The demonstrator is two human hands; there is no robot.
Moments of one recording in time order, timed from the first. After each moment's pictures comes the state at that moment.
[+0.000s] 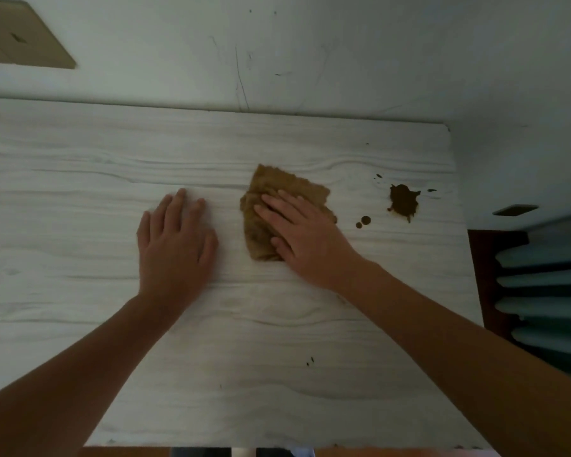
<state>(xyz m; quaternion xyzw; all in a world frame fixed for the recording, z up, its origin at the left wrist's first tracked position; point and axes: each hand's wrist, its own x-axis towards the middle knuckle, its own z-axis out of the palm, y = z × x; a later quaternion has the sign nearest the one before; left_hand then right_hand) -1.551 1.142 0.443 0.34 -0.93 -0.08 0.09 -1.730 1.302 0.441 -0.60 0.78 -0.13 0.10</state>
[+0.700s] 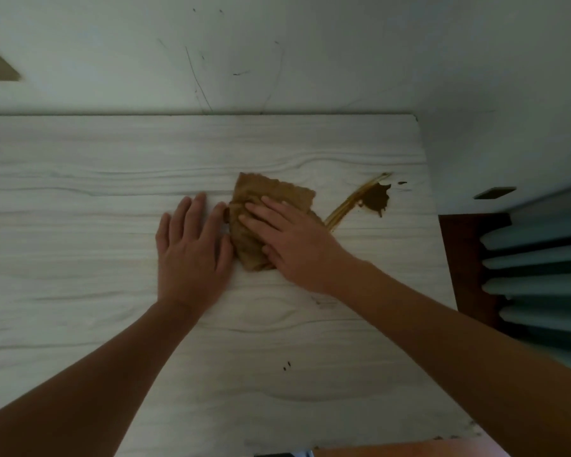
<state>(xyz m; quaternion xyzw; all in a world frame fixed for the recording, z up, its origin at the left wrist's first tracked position) -1.596 1.185 0.435 0.28 -0.95 -0.10 0.09 -1.747 1.328 0.438 -0.62 0.77 -0.10 0.10</state>
